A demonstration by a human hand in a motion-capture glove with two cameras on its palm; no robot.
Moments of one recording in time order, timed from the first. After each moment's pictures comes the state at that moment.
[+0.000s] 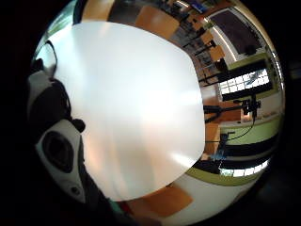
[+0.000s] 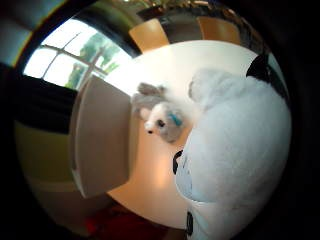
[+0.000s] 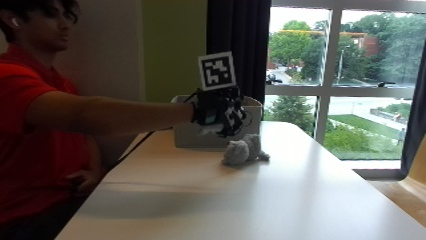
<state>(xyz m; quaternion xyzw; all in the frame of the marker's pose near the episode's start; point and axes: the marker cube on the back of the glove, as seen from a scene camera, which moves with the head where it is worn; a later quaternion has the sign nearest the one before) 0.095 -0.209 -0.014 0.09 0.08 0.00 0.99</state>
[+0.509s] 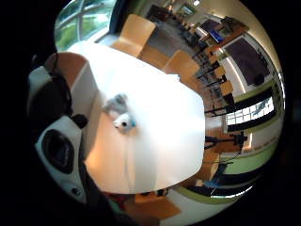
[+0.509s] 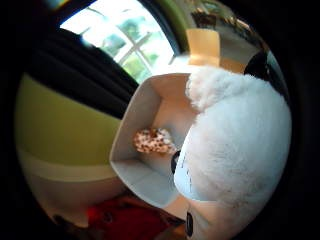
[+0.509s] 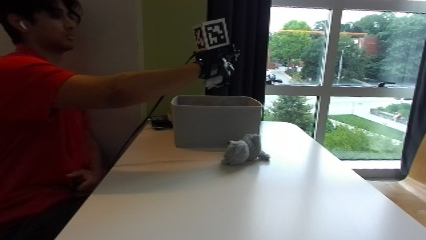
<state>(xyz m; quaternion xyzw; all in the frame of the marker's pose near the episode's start) -0.137 -0.233 -0.106 0.12 0.04 -0.14 0.98</state>
